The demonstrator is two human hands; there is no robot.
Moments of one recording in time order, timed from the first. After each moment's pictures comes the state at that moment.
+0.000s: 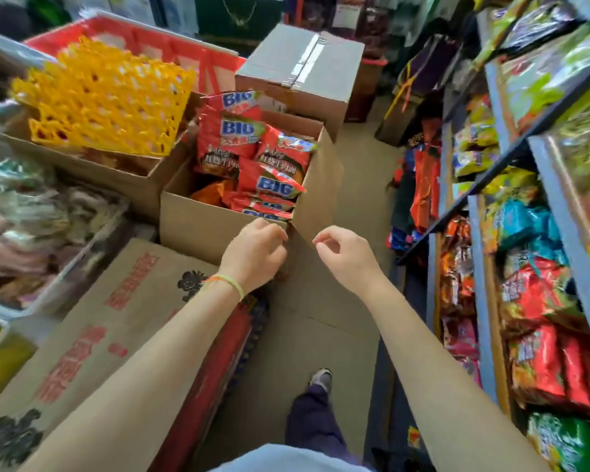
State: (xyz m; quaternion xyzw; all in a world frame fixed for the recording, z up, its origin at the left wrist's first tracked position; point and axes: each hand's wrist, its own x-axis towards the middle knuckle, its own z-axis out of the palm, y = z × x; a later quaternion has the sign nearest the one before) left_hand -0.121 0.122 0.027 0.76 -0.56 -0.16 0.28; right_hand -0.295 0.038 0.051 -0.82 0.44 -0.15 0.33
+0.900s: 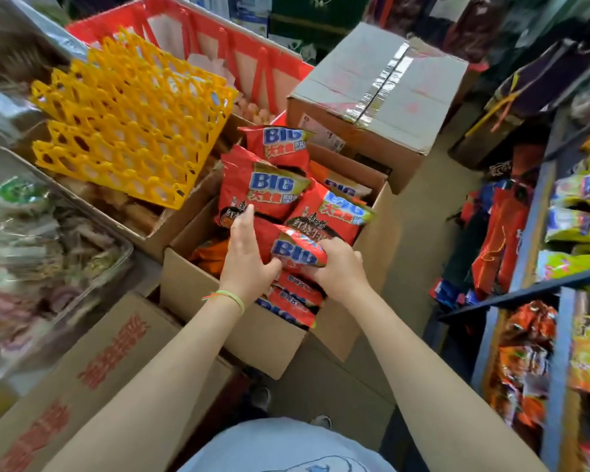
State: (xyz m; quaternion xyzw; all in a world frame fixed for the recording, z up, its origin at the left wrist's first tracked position) left_hand 0.005 -0.035 -0.020 0.83 -0.35 -0.19 0.40; right_hand -0.127 -0.164 -0.012 -0.88 0.39 -0.02 0.27
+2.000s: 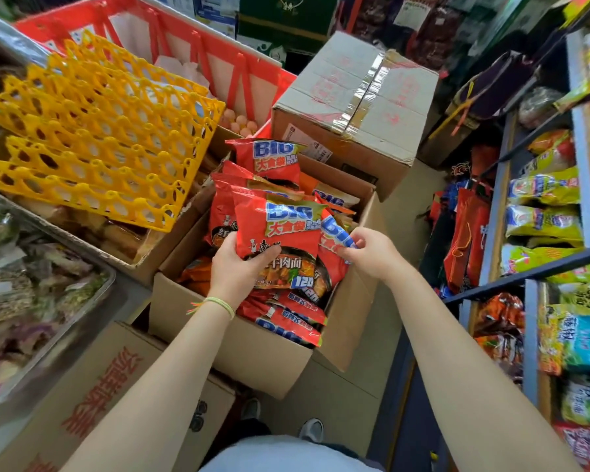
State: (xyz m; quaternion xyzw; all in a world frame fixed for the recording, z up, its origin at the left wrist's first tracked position) left_hand 0.041 -0.040 -0.010 0.73 -0.21 -0.33 0.56; right_hand -0.127 -0.221 0.036 -0.78 0.52 0.03 0.34
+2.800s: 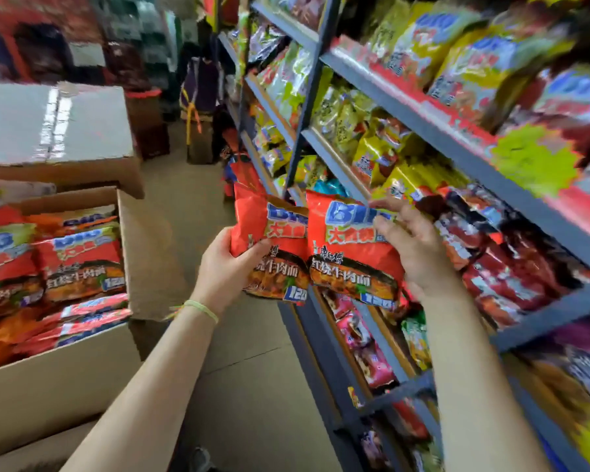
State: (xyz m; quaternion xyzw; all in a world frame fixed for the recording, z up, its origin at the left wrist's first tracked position) left_hand -0.255 0.004 0.098 0.52 -0.55 -0.46 0.46; right_hand -0.493 0.079 0.193 -0.49 0.57 -0.56 0.36
